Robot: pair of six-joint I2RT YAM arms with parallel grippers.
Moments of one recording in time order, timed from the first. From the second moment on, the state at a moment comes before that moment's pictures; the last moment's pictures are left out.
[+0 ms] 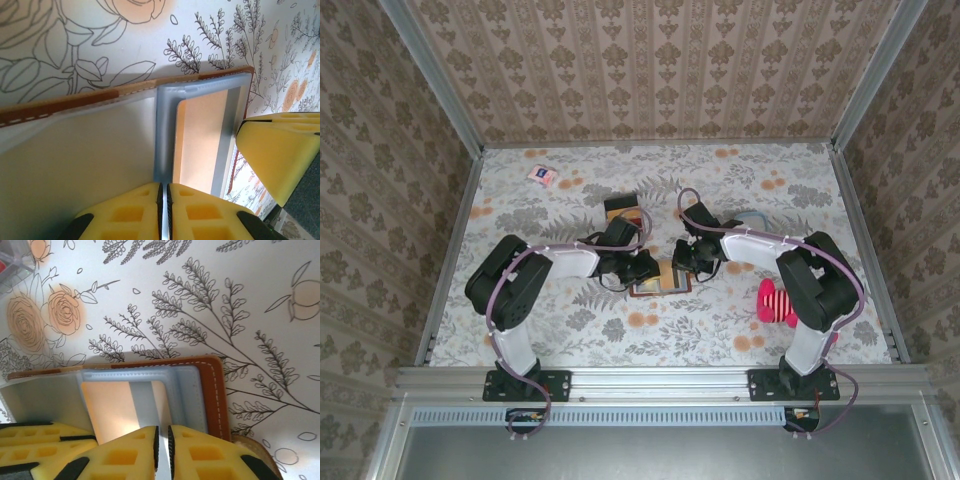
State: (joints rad) left arm -0.71 1.81 0.90 -0.06 0.51 -0.94; right arm 0.53 1.77 1.04 -0.43 -0.21 0.76
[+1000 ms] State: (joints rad) left arm -0.69 1.82 0.86 0.03 0.57 -0.99; right arm 0.51 1.81 1.05 -0.43 -0.24 0.75
